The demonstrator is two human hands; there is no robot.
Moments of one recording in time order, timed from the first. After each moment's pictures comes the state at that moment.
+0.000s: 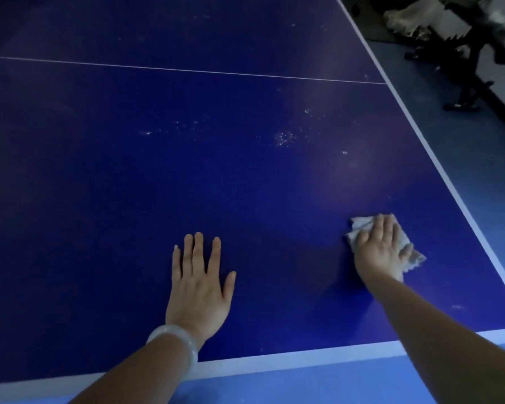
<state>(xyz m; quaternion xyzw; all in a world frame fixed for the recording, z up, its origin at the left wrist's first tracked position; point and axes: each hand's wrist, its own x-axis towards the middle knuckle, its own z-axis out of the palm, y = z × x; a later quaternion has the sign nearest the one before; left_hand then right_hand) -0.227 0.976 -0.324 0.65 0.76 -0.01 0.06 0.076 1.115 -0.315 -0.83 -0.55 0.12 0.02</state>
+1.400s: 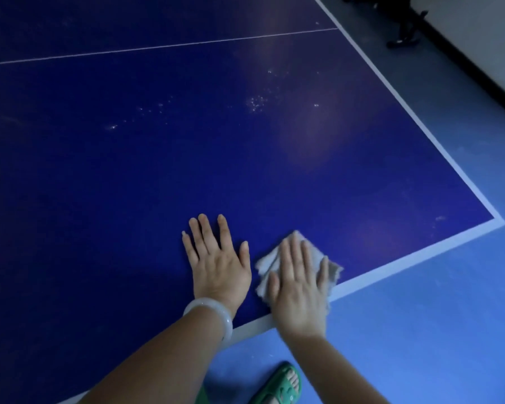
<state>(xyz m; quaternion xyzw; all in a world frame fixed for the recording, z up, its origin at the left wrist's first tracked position) -0.231 0.975 -0.329 0.66 0.74 0.03 0.08 -0.096 0.920 -0.329 -0.75 -0.66 0.03 0.06</state>
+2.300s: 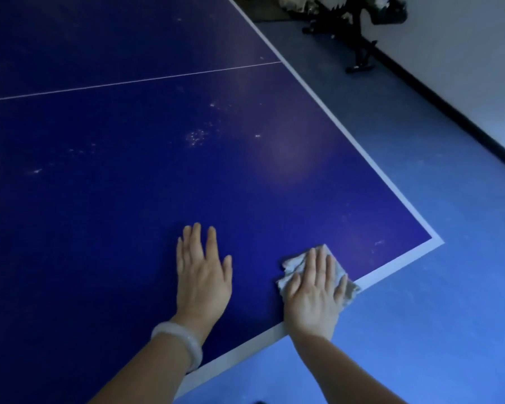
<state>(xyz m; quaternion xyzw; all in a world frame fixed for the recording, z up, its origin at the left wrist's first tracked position) -0.142 1.022 -0.309 0.72 0.67 0.13 0.12 0.035 0.966 -0.333 -0.86 -0.50 0.02 0.11</state>
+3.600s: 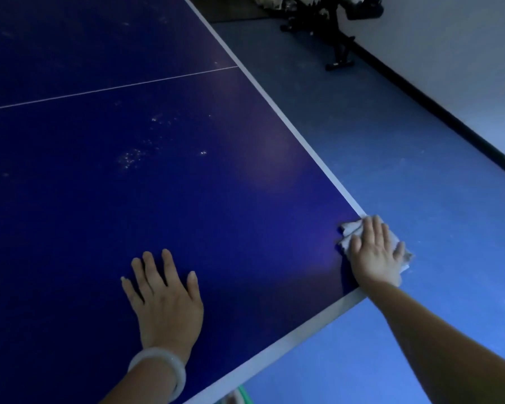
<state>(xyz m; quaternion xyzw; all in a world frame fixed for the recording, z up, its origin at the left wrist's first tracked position) -0.053 1.052 -0.329 0.63 0.77 0.04 0.05 0.304 1.068 -0.320 -0.90 -0.42 0.10 0.04</state>
